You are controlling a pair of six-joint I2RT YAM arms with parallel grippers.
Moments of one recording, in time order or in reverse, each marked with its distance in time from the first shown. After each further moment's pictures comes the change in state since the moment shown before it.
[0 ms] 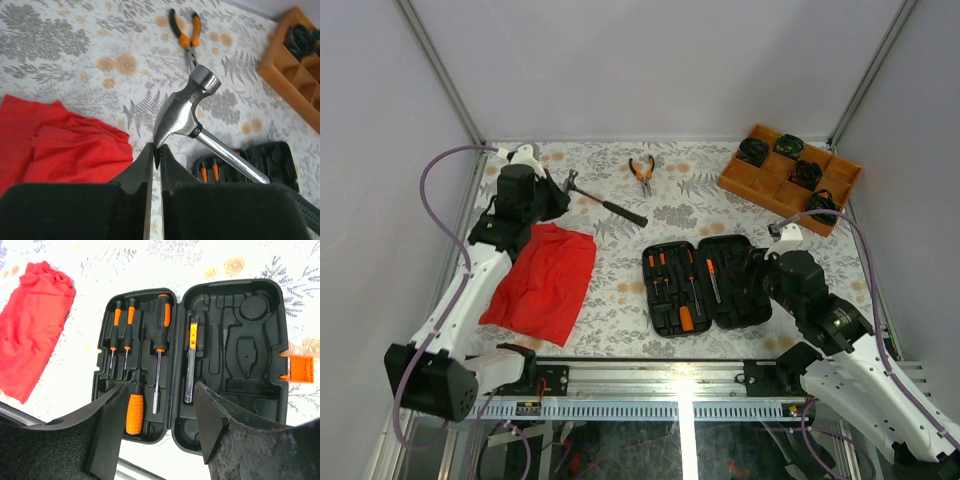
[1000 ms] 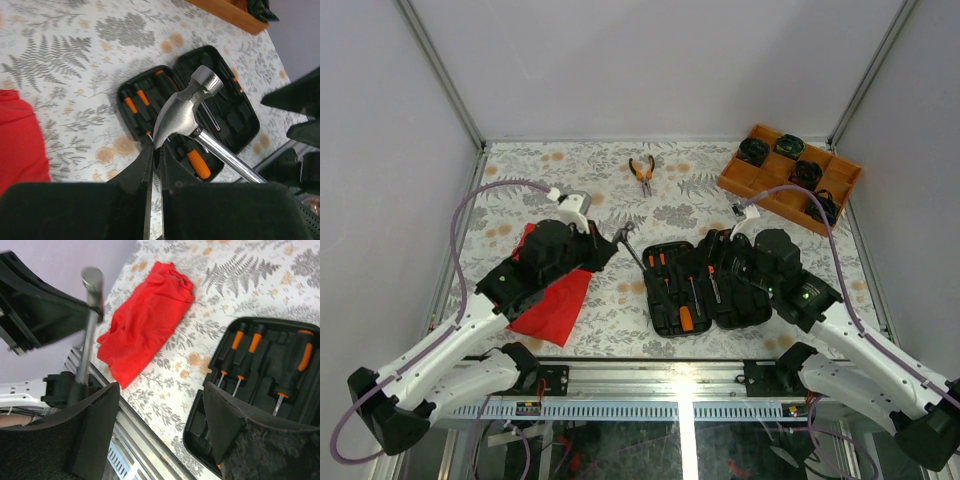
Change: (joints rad) left arm -0.476 -0.330 -0.257 0.027 -0.041 -0.031; right arm 0.085 0.240 0.047 0.397 -0.308 0.148
